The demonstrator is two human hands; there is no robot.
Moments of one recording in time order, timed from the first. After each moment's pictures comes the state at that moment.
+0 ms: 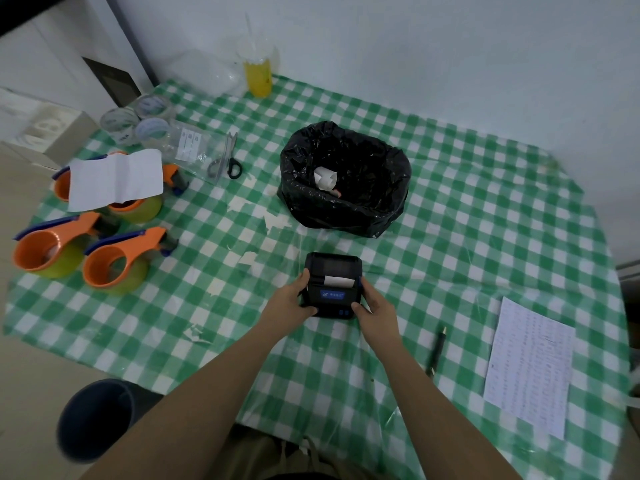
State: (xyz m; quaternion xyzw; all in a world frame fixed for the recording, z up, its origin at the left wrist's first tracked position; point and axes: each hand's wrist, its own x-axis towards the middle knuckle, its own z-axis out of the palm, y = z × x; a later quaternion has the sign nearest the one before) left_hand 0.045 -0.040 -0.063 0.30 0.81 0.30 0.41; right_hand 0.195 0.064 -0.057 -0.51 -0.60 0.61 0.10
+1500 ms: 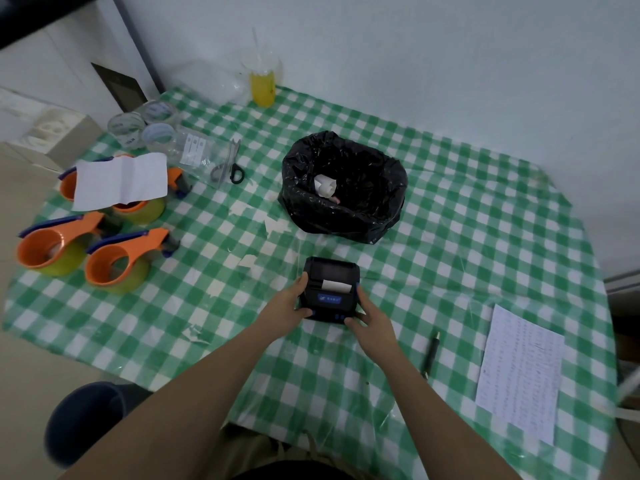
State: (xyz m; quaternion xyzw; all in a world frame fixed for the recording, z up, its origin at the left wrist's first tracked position) left_hand 0.043 -0.044 -0.057 0.34 0.79 0.28 0.43; right_hand 0.210 0.061 -0.059 -0.46 -0.69 0.56 0.02
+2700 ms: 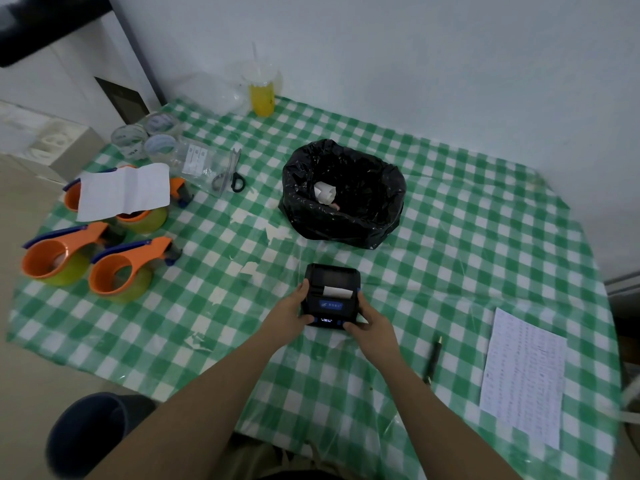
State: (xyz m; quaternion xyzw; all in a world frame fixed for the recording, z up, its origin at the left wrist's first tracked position) left_hand 0.045 -0.045 -0.062 0.32 0.79 0.29 0.44; right_hand 0.208 0.061 -0.072 -0.49 -0.69 0.53 0.02
